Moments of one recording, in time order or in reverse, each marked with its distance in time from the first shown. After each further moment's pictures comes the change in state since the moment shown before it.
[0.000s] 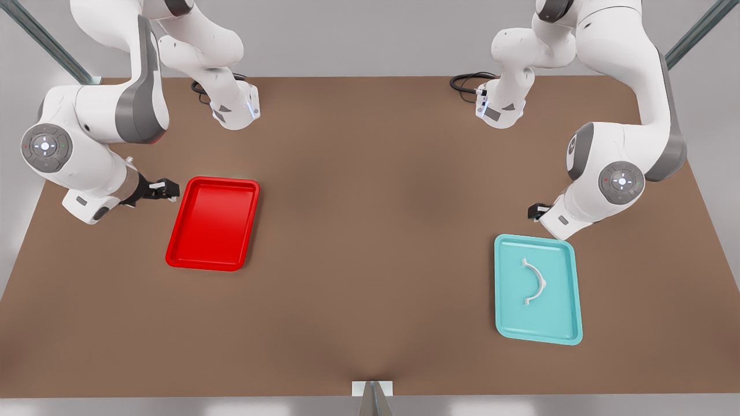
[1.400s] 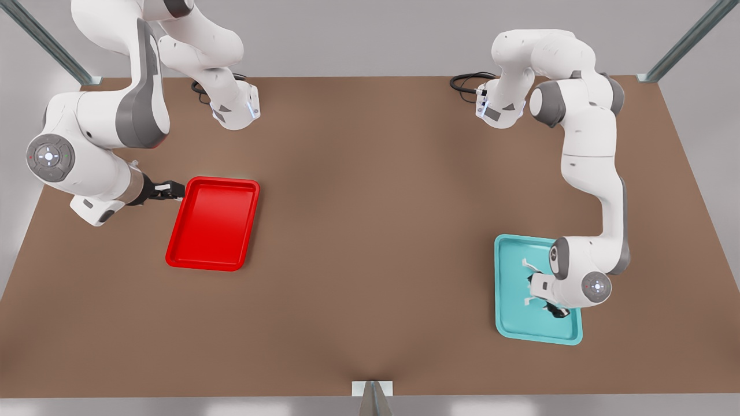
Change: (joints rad) left arm 0.129 0.694 0.047 0.261 -0.100 0.535 1.116; right arm -0.003 0.011 -0.002 -0.015 0.042 -0.025 0.046
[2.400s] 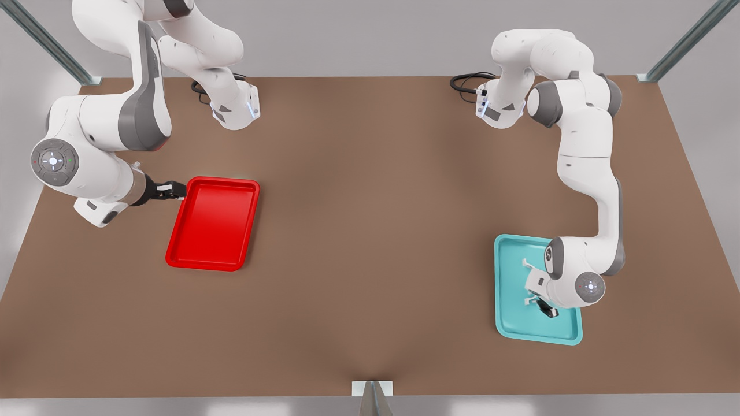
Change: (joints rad) left arm -0.023 0.002 0.003 0.000 0.003 0.002 0.180; right arm -0.001 0.000 0.000 -0.016 0.000 -0.005 -0.005
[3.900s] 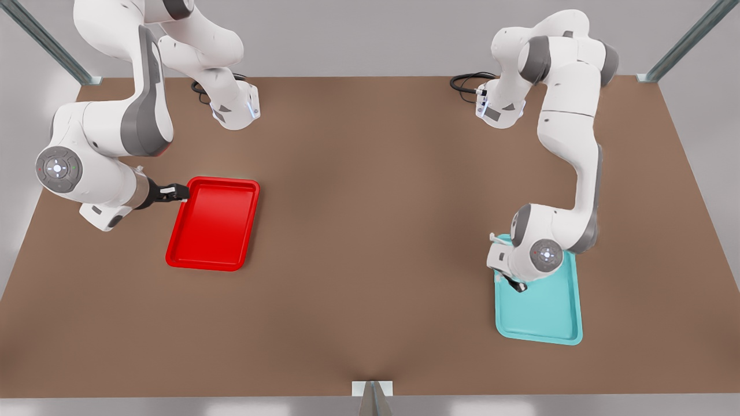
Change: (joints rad) left arm -0.185 -0.290 -0.033 -0.240 0.032 -0.079 -0.376; right arm -0.002 0.013 0.000 -0.010 0.018 0.009 -0.022
